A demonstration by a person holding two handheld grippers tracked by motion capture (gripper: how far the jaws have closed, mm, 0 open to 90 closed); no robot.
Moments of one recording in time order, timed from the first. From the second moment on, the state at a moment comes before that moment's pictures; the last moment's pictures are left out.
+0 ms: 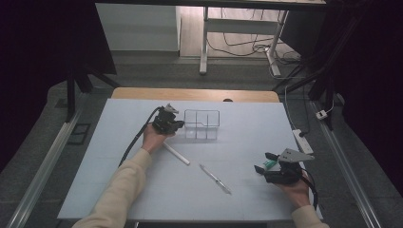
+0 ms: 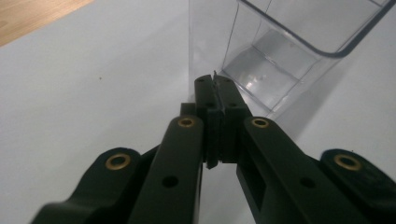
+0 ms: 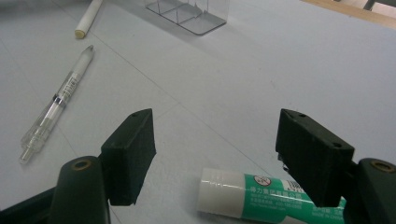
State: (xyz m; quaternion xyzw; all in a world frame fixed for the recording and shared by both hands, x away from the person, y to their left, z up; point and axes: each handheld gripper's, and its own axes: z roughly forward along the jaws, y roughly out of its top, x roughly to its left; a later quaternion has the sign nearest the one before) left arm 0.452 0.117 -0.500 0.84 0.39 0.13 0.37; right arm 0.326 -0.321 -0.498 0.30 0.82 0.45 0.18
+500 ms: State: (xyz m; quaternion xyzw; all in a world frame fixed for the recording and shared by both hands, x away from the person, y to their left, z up) left arm 0.440 0.121 -0.490 0.83 0.38 0.14 0.39; right arm 0.325 -0.322 -0.498 0.30 0.82 0.45 0.19
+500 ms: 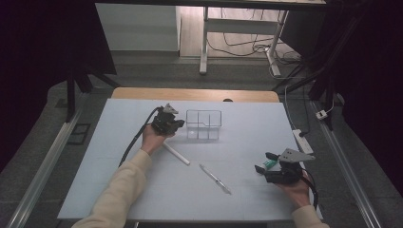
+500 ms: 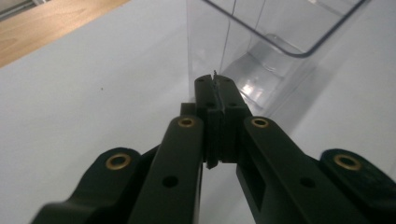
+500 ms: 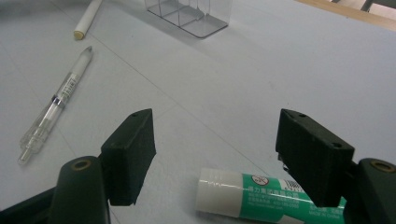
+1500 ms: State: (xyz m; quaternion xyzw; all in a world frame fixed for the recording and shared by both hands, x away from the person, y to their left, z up) left arm 0.320 0.186 -0.485 0.82 0.36 0.16 0.42; right arm 0.323 -0.320 -0.499 0.30 0.83 0.44 0.18
